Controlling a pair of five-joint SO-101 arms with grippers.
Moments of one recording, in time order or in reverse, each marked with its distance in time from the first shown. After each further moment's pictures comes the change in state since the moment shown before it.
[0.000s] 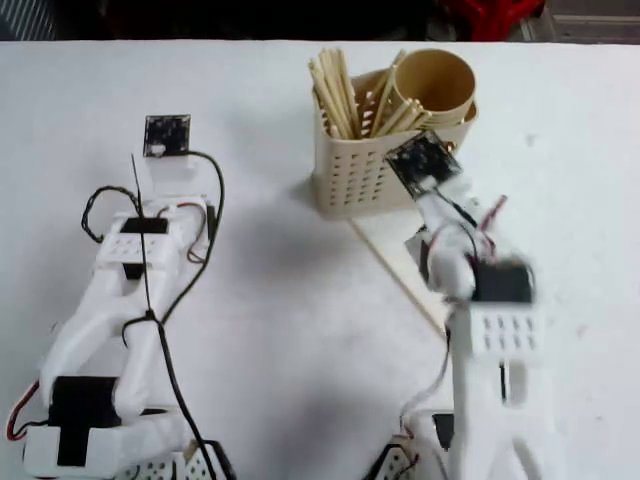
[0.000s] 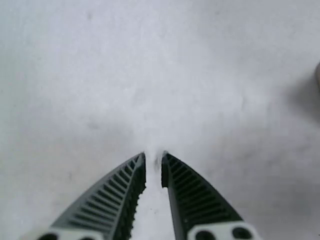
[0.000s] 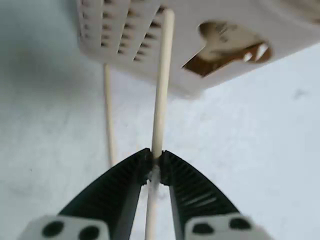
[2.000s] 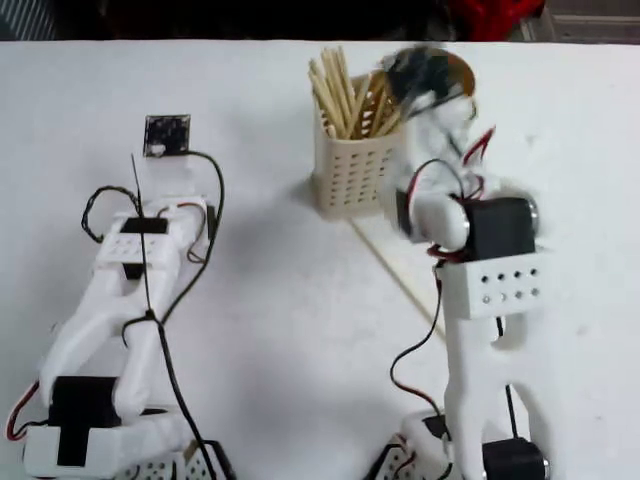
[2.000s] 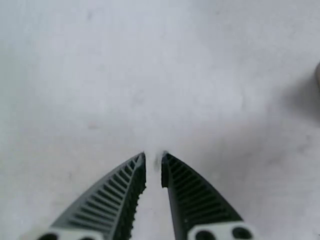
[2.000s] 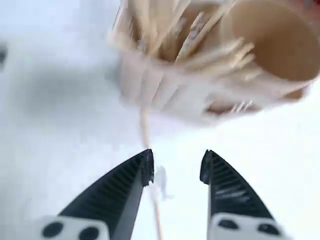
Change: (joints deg) left arm 0.0 0.0 0.0 0.0 0.0; right arm -10.4 22.2 -37.2 26.5 -11.6
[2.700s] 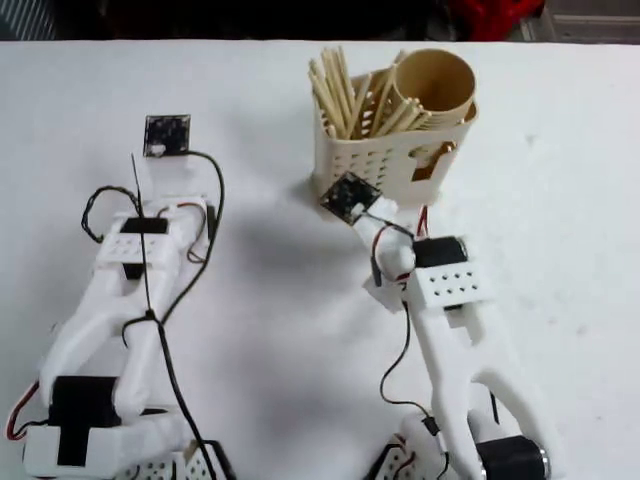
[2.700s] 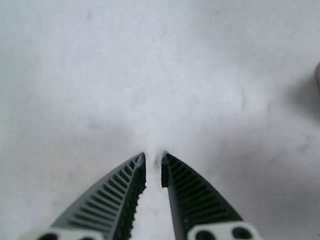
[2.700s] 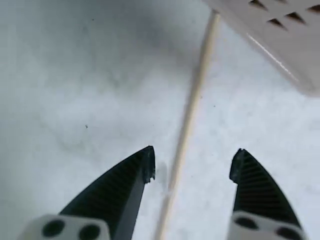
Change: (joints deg) left arm 0.0 0.0 0.0 0.0 0.0; right arm -0.2 1.5 42.5 -29.1 17.7
